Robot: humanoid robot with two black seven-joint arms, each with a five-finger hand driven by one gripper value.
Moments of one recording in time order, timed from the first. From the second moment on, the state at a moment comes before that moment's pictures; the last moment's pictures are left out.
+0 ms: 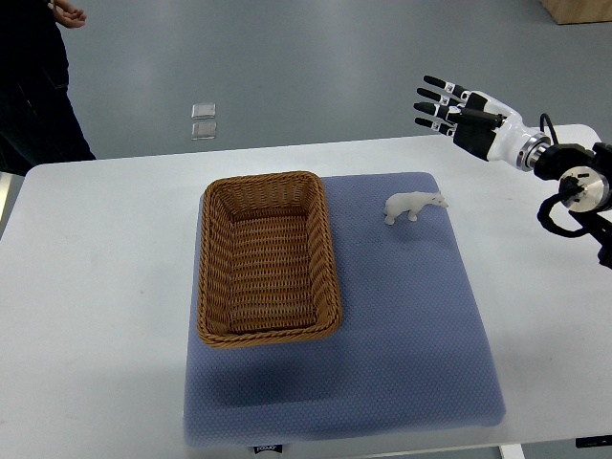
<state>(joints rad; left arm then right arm) 0.06 0.00 -0.16 -0.15 0.04 -0.01 0.06 0.92 -0.39 0.45 0.61 0.06 0.42 0.12</state>
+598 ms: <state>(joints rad) 0.06 0.00 -0.16 -0.15 0.04 -0.01 0.06 0.93 -0.38 0.44 0.62 -0.07 0.42 0.12</state>
